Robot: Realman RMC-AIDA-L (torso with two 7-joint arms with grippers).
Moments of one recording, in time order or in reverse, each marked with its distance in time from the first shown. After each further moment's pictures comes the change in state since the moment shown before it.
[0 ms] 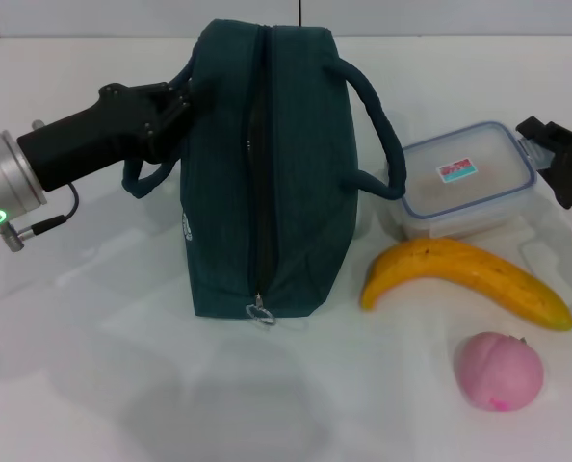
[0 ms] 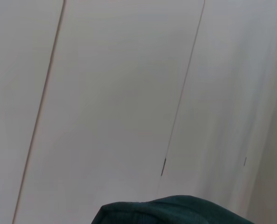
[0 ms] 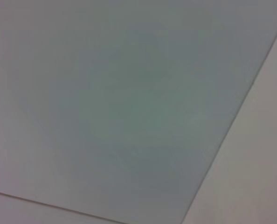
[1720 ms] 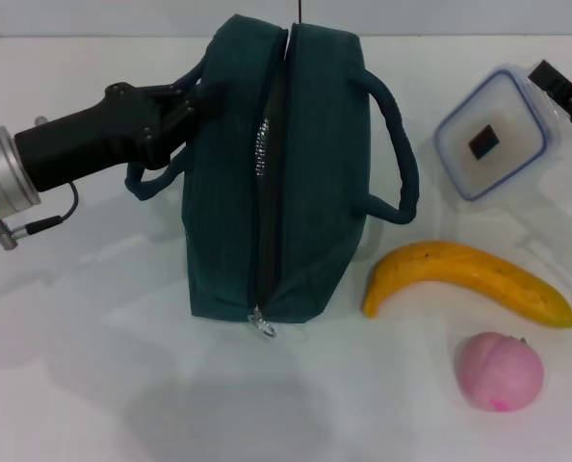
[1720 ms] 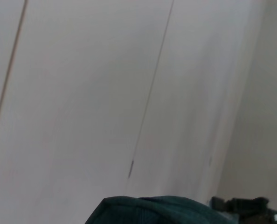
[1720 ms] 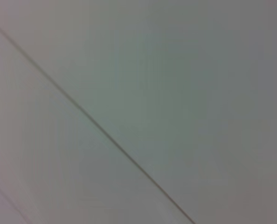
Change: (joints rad) left arm -0.013 0.036 0.000 0.024 0.050 0.085 -0.024; right arm -0.070 -0.006 -0.017 -0.236 -0.106 -0.194 -0.331
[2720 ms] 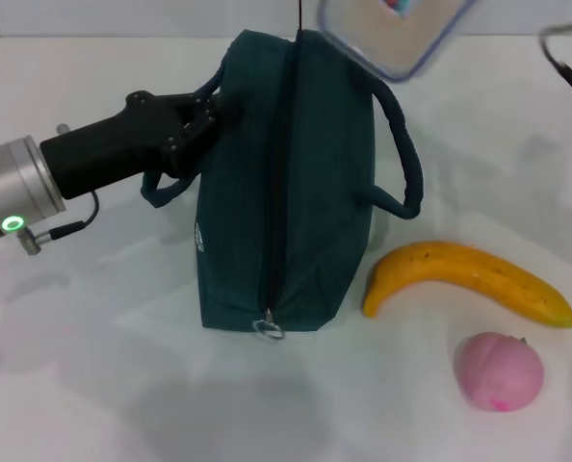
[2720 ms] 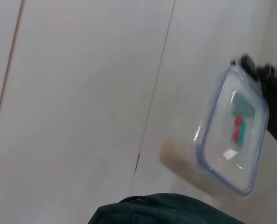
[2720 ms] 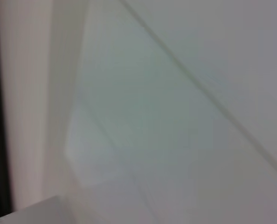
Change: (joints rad) left arm -0.004 -0.032 0.000 0.012 0.002 -0.057 0.057; right arm 0.276 0.007 -0.027 -0.067 0.087 -0.228 0.029
